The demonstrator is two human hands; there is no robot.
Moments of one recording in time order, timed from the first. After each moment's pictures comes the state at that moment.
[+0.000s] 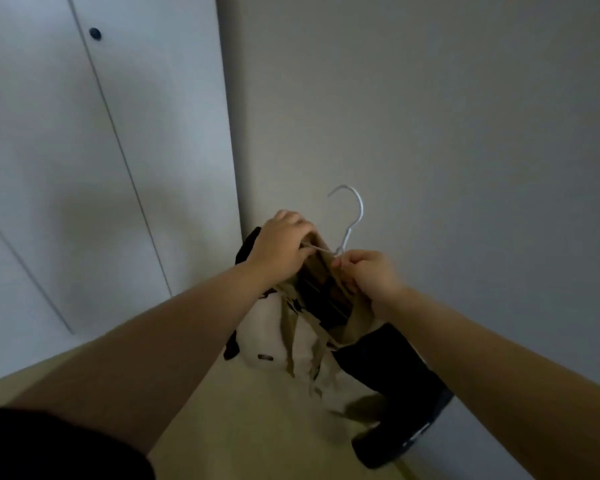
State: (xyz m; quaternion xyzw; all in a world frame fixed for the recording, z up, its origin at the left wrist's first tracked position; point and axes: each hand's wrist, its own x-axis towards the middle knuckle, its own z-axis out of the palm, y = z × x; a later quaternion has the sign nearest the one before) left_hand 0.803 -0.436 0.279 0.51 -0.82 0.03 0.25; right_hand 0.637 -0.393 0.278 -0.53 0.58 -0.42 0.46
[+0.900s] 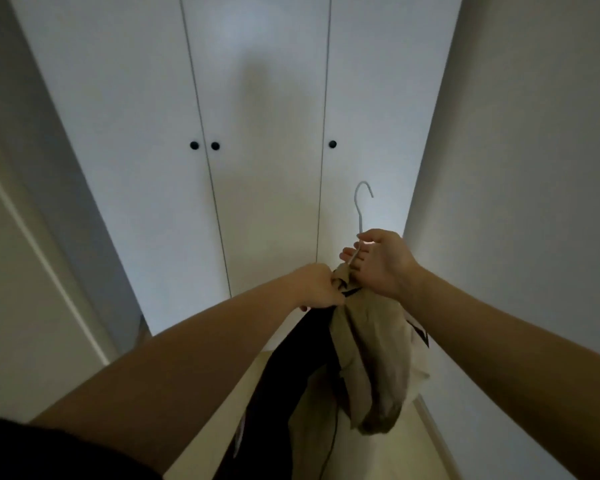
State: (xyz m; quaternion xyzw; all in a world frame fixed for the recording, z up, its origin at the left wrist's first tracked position) left_hand 1.144 -0.415 0.510 0.73 -0.63 -0.26 0.08; right_hand 1.019 -0.478 0.534 -0.37 0.35 -0.31 0.80
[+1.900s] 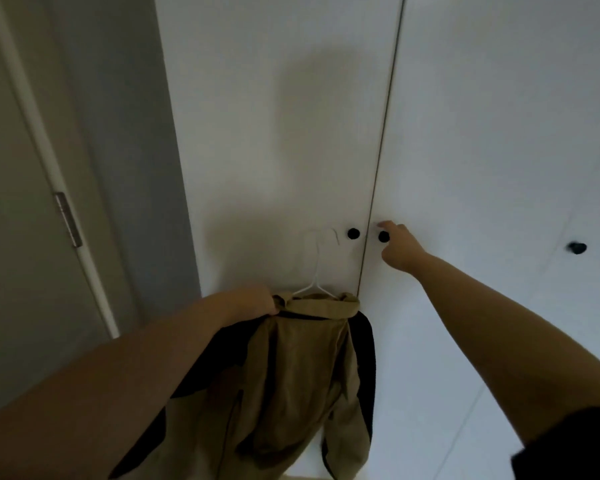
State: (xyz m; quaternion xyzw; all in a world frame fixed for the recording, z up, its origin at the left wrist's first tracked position) left_hand 1.749 -0.498 0.531 0.84 -0.46 -0.25 0.13; right_hand 1.579 -0.746 0.564 -0.88 0.38 -0.20 0.20
